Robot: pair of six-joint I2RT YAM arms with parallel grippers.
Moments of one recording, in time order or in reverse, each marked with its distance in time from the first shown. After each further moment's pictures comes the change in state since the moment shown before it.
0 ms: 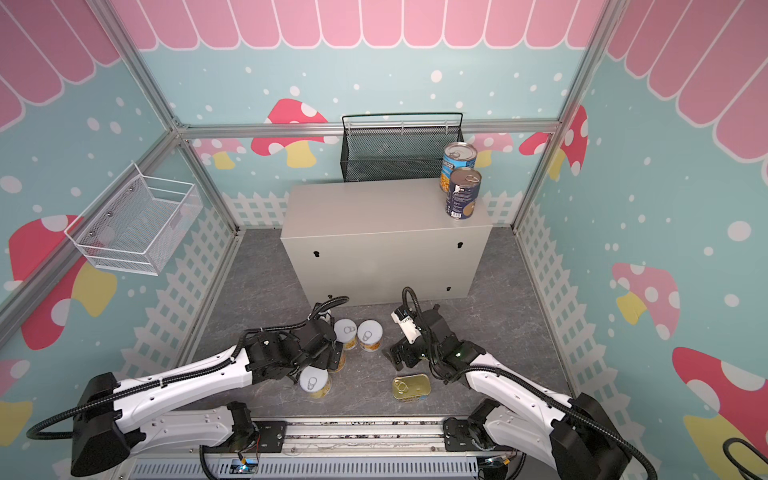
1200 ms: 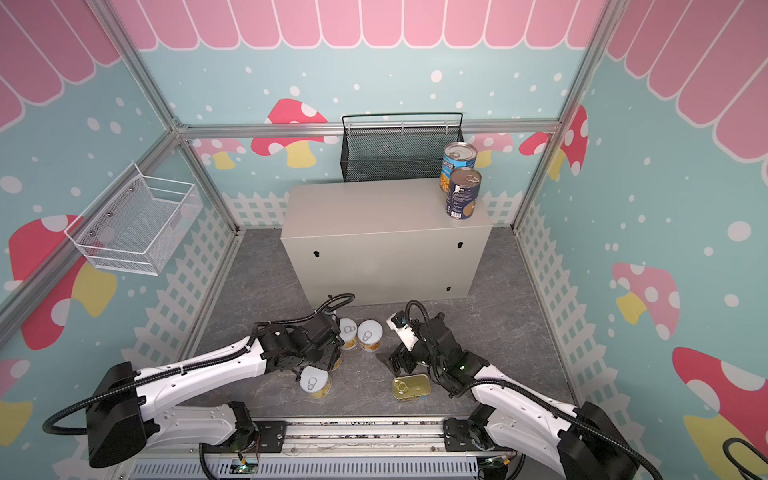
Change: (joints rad) left arm 0.064 0.041 0.047 -0.070 0.126 0.089; right arm 0.042 -0.087 -0.122 0.247 -0.093 -0.095
